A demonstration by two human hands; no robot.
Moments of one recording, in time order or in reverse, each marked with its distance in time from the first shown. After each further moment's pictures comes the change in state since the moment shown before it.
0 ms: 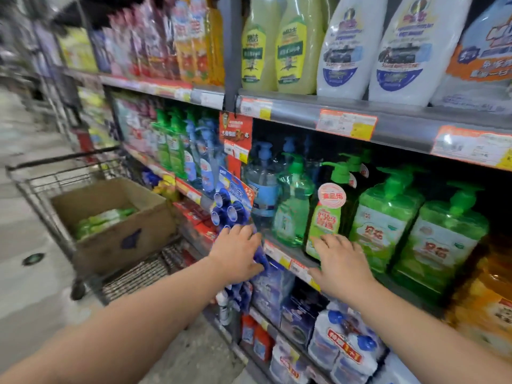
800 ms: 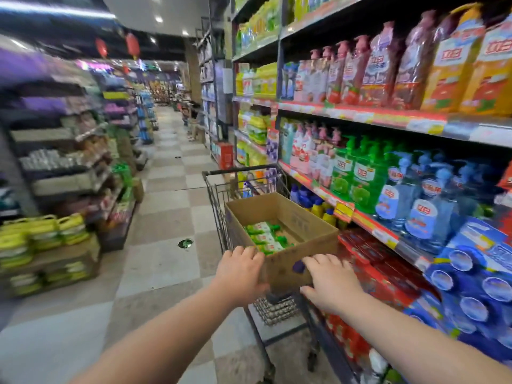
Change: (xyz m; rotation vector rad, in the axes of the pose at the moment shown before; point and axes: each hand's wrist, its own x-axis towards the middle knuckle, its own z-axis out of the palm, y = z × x) left_hand -0.251 -0.394 0.073 -0.074 -0.067 -0.538; right_hand 0.106 -0.486 0.000 0.032 -0.076 -0.495
